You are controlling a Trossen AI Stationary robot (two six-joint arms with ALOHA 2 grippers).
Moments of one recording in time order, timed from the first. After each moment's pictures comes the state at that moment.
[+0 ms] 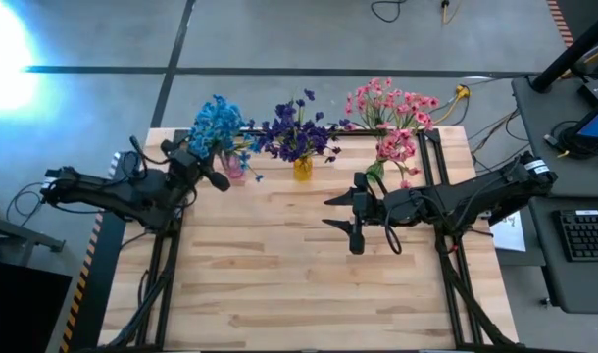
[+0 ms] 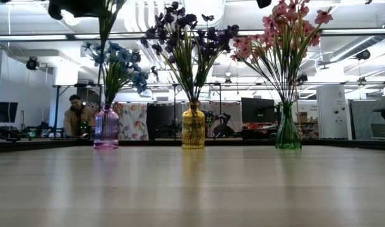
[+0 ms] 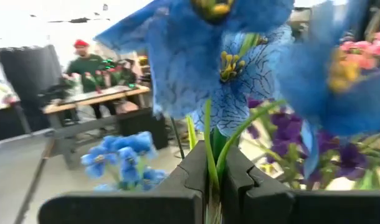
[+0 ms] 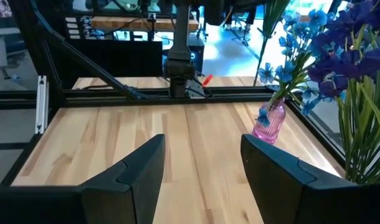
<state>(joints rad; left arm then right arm) -0.17 0.69 0.60 0.26 -1.18 0.25 0.26 1.26 1.01 0.00 0.37 0.05</state>
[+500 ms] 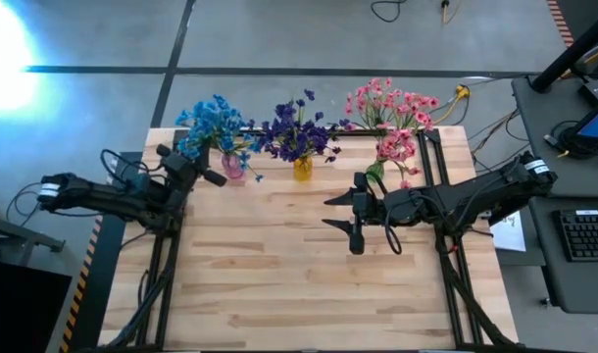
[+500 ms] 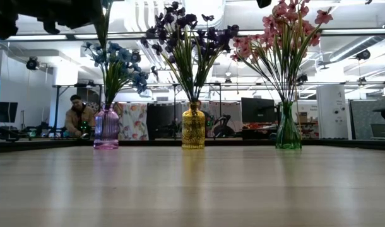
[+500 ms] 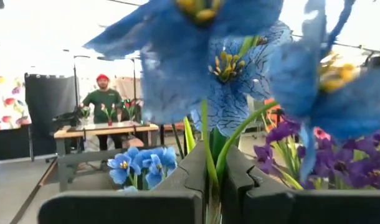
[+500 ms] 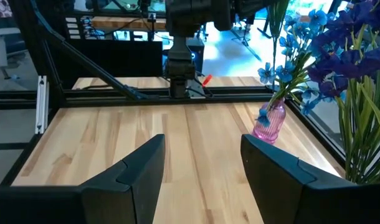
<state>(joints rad) -0.08 0.68 0.30 1.03 -1.07 0.56 0.26 1.26 1.01 0.00 0.37 0.05</state>
